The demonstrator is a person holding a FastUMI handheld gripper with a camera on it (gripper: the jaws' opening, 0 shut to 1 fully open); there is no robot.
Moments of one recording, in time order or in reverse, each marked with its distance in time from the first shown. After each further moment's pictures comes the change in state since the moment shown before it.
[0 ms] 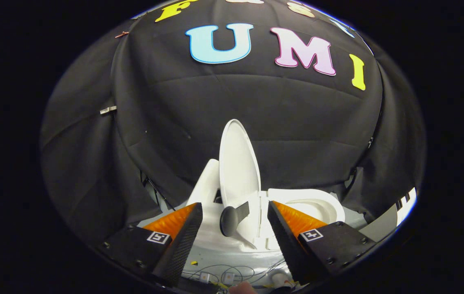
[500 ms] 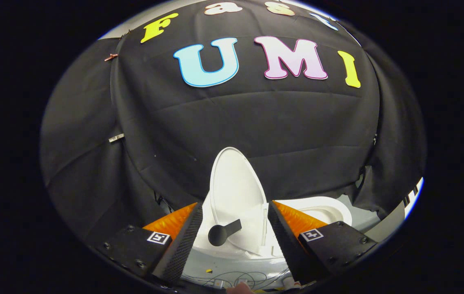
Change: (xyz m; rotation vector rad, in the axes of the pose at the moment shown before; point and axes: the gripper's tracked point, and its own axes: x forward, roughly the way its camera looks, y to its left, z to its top) arm -0.030 -0.029 0.054 0.091 -0.074 0.093
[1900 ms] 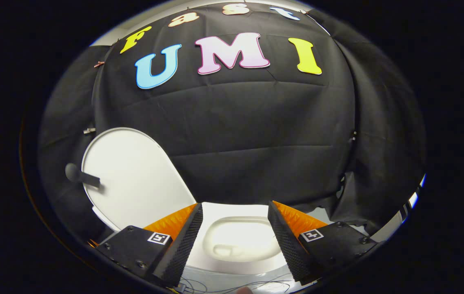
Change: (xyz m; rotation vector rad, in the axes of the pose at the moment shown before) arm 0.049 -0.348 -0.092 -0.069 -0.124 -0.076
